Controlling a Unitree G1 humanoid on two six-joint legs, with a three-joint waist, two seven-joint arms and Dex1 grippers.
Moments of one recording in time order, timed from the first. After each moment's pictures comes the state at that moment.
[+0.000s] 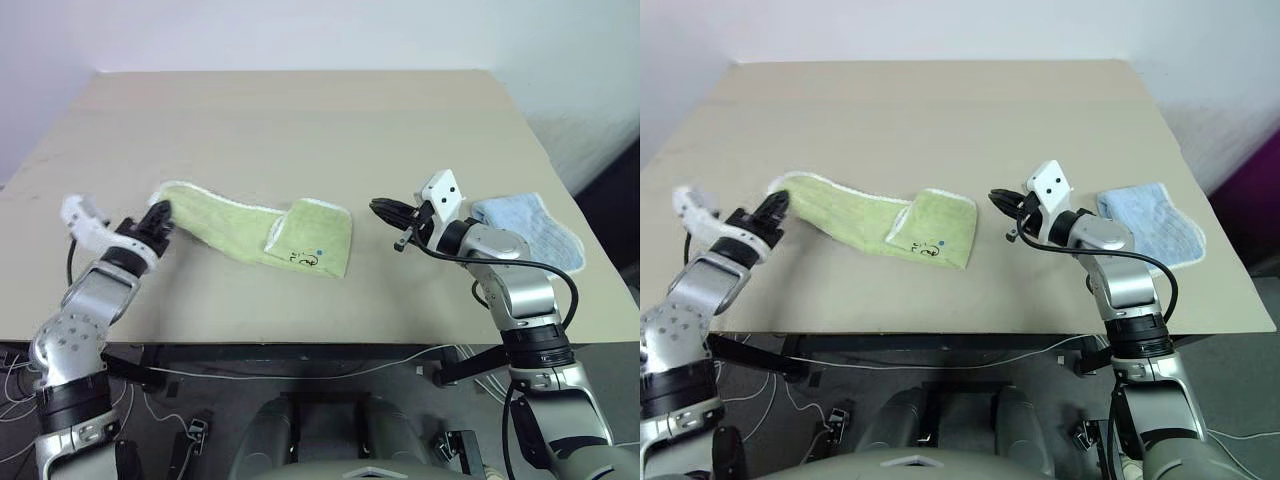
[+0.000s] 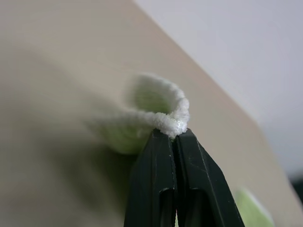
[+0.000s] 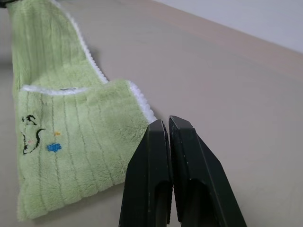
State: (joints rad) left arm -0.29 0.50 0.36 -0.13 -1.16 0.66 -0.05; right arm -0.51 -0.45 0.03 0.04 0.25 0.30 0.75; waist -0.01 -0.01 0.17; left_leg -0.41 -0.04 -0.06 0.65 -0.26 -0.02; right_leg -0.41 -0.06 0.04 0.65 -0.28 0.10
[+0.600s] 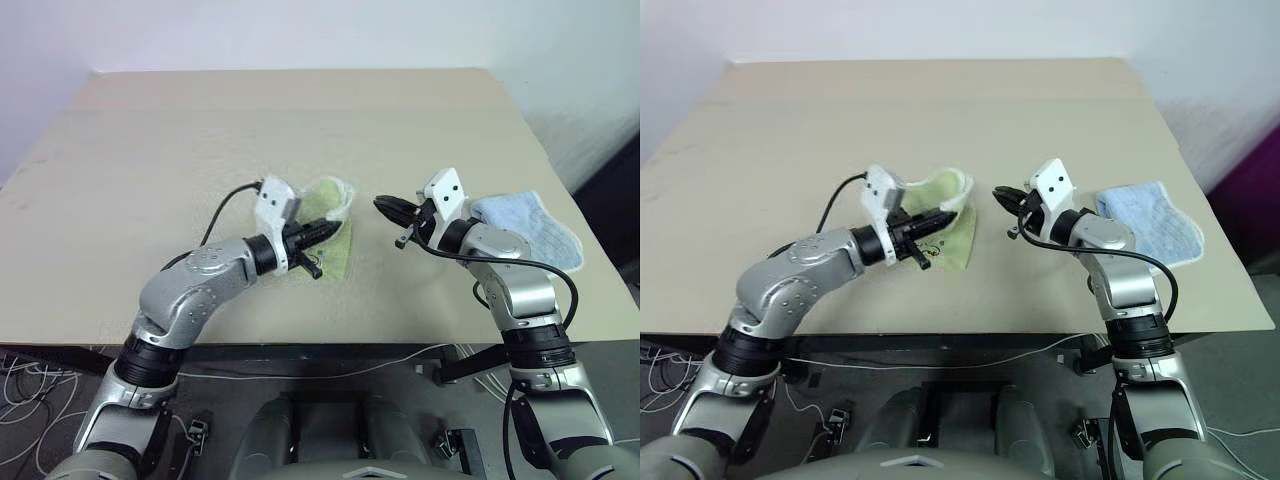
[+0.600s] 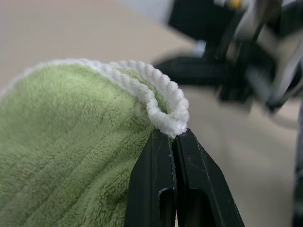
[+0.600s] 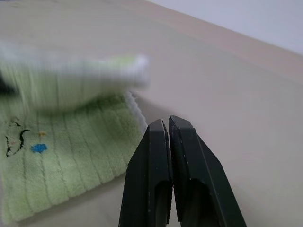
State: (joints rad) left arm -0.50 0.46 -0.24 -0.25 -0.68 0.75 -0.39; right arm -0.50 -0.45 0.02 0.04 0.25 0.30 0.71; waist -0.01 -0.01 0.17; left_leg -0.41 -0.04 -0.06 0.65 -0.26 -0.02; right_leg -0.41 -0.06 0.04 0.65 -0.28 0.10
